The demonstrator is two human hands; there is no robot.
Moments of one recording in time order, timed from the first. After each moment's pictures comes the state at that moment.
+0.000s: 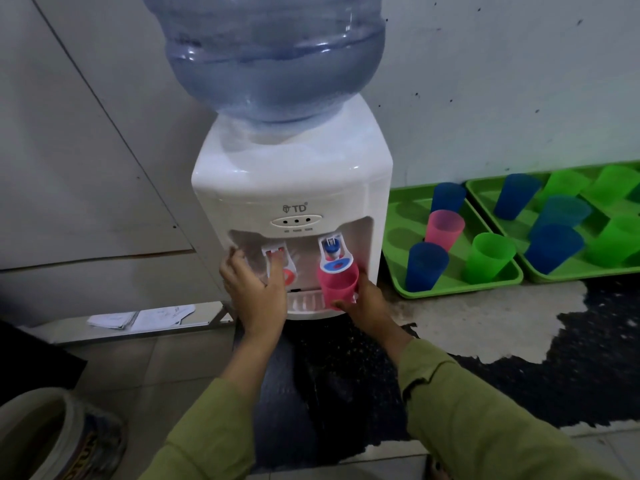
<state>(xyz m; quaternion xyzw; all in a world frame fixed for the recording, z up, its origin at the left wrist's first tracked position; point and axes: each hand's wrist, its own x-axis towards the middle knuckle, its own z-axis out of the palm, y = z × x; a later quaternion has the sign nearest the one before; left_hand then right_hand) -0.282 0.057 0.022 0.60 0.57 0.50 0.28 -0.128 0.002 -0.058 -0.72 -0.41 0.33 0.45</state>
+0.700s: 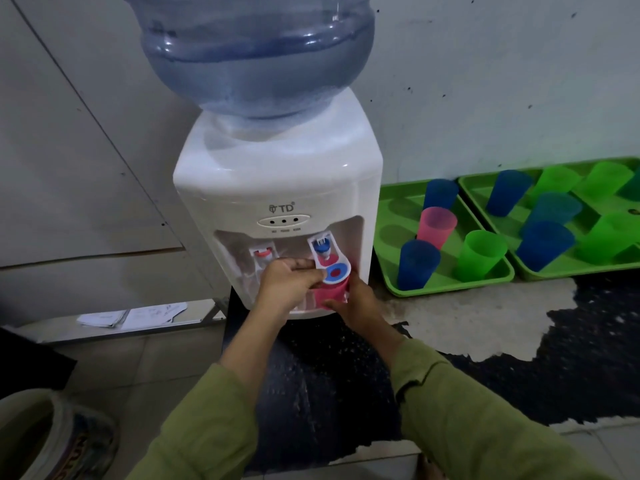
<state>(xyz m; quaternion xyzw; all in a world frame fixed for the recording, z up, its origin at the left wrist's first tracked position) -0.245 0.060 0.035 0.57 0.52 0.25 0.58 -0.127 0.008 -0.063 -0.74 -0.42 0.31 0.43</state>
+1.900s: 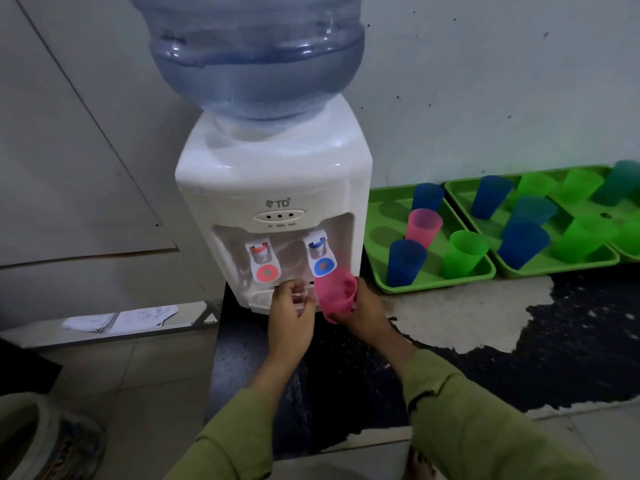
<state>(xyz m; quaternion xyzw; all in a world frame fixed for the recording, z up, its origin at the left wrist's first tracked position) -0.255 0.021 -0.048 0.67 0.47 0.40 0.41 -0.119 -0.029 -0.069 -0.74 -0.44 0.29 0.42</state>
